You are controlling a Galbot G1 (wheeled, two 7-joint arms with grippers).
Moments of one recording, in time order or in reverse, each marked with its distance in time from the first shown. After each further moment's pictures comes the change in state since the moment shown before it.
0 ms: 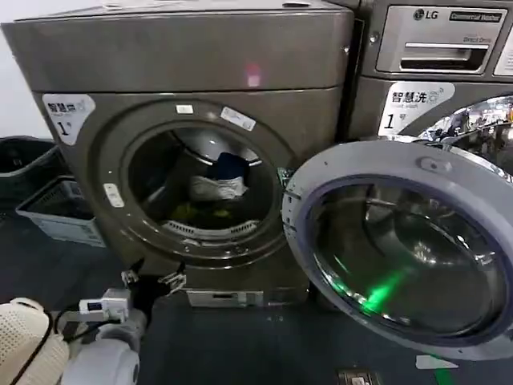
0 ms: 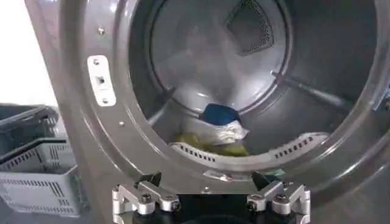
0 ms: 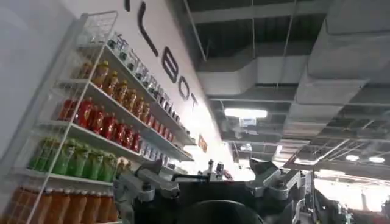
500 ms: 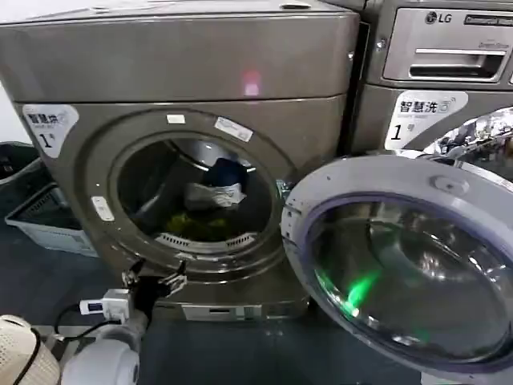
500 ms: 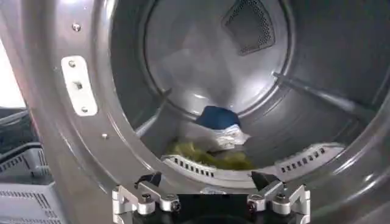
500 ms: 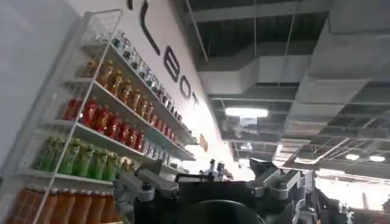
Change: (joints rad) left arm 0.002 0.001 -0.004 -0.002 0.002 0.000 0.000; right arm 0.000 0.001 -0.003 -0.001 0.001 0.002 -0.003
